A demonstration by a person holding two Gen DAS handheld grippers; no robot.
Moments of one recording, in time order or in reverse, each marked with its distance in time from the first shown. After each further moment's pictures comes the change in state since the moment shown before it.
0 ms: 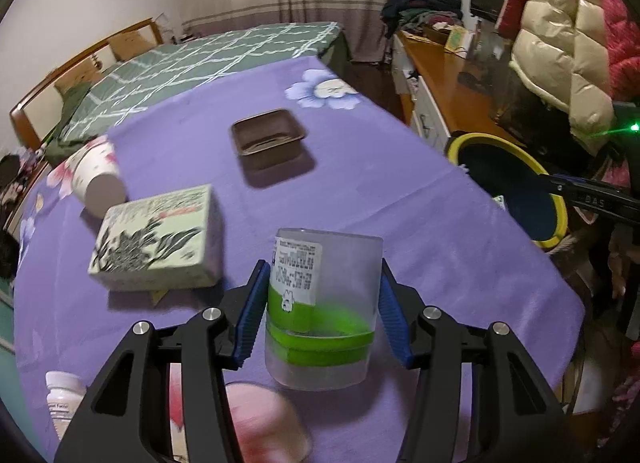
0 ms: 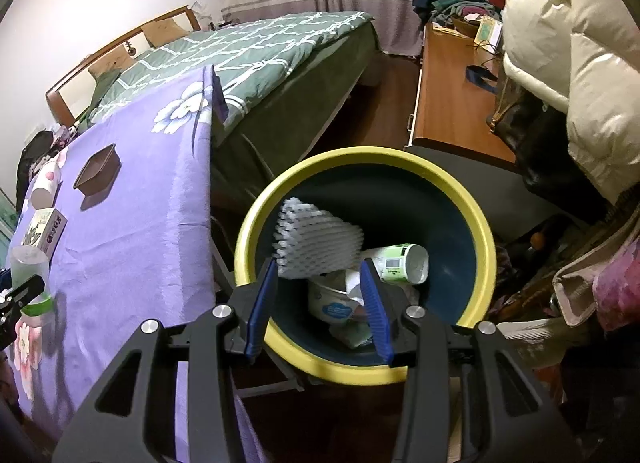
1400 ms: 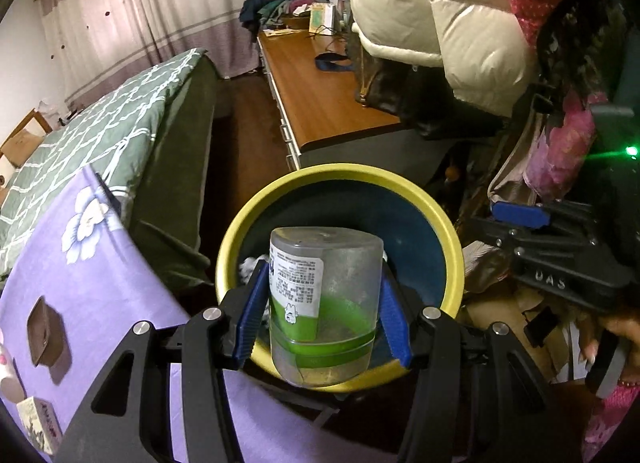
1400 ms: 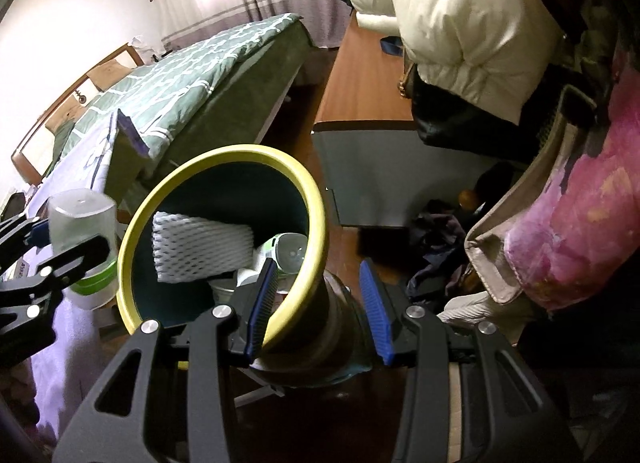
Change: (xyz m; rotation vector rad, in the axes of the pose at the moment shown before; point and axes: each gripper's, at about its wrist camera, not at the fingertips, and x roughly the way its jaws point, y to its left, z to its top) left arm 0.076 -0.251 0.097 0.377 -0.004 -0.223; right arm -0.007 -0.140 -0.024 0.210 -0.015 -0.067
